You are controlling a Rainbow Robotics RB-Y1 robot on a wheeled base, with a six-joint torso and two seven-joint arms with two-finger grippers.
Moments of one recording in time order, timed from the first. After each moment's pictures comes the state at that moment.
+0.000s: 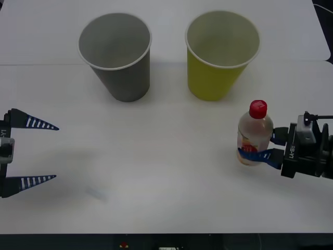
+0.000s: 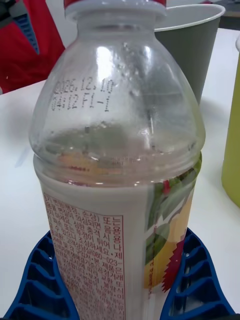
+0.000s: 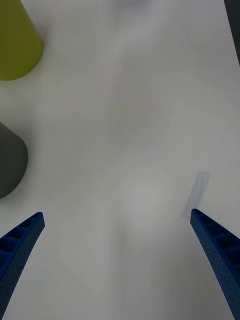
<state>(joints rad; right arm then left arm) 0.13 -0.76 -0.09 -1.88 1.21 -1.06 -0.20 0.26 1.13 0.26 -2.01 -1.31 -1.13 -0.09</state>
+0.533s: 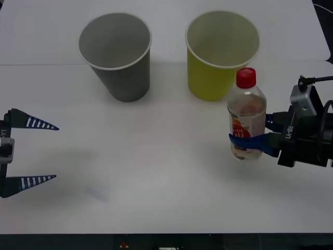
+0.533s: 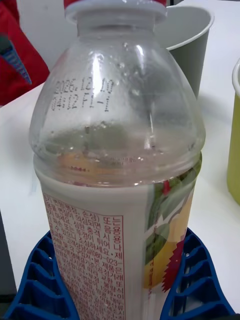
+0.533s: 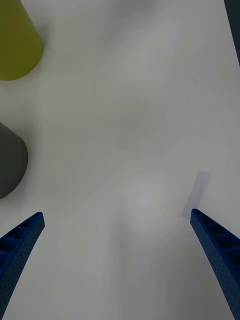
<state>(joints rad) 0.09 -0.77 -0.17 -2.26 1.53 -1.07 -0.89 0.26 1.13 0.26 -2.01 -1.31 -1.13 -0.09</state>
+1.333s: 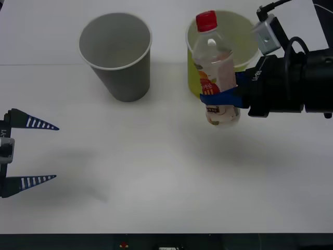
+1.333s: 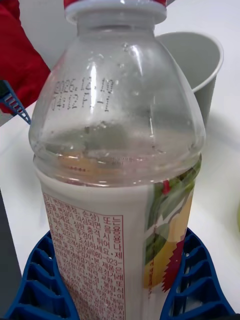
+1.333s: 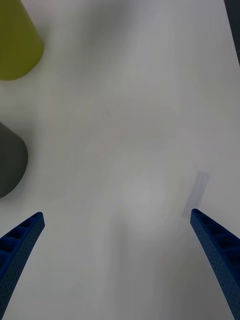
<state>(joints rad) -0.42 -0.78 0.01 -2.21 1.72 -1.22 -1.37 0.26 1.13 0.26 -2.01 -1.31 -1.13 -0.09</state>
